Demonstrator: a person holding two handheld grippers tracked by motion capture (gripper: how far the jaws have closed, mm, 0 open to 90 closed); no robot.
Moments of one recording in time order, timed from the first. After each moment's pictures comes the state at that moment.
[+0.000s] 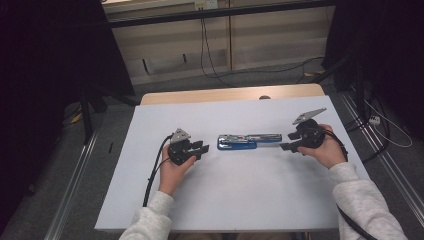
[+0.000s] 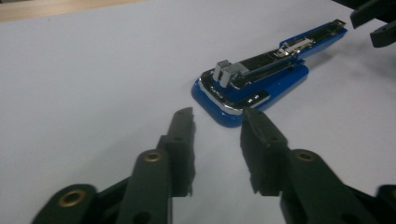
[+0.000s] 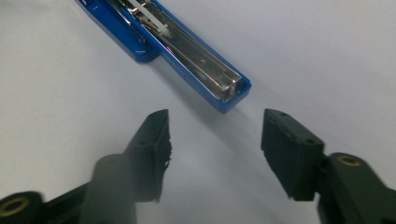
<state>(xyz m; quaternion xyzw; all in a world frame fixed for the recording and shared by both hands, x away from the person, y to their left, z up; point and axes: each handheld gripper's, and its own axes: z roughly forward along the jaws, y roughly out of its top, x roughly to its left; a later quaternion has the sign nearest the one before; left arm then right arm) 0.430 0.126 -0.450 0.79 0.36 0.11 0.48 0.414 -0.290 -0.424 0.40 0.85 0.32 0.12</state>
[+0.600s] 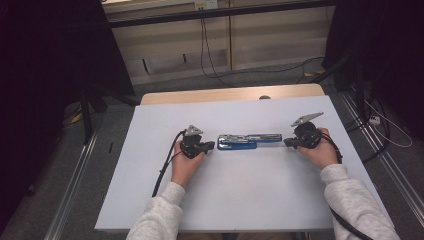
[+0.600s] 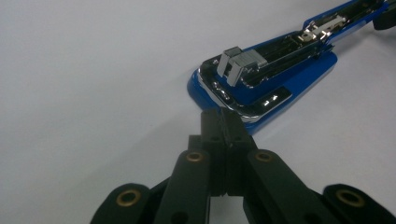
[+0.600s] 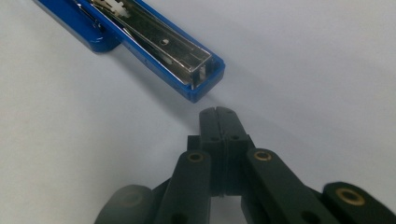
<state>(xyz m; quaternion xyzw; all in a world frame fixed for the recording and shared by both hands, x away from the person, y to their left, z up) 0.452 0.094 -0.467 0.82 0.37 0.08 0.44 0.420 -0.288 -0.445 0.44 0.83 0.30 0.14</state>
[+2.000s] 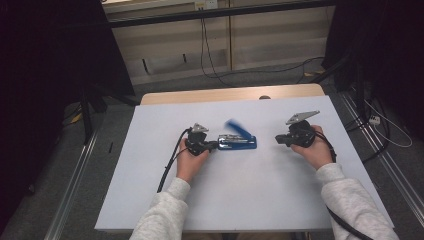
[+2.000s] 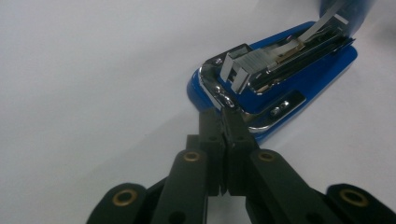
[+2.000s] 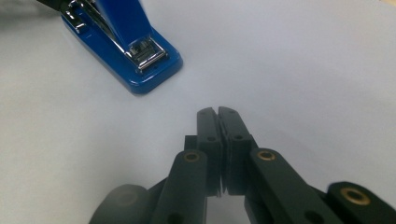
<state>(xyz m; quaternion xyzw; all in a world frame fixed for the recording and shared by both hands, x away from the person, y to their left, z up) 0.461 0.082 -0.468 0.83 0.38 0.08 0.41 0.421 -0.270 -0.435 0.41 0.83 0.35 0.15</state>
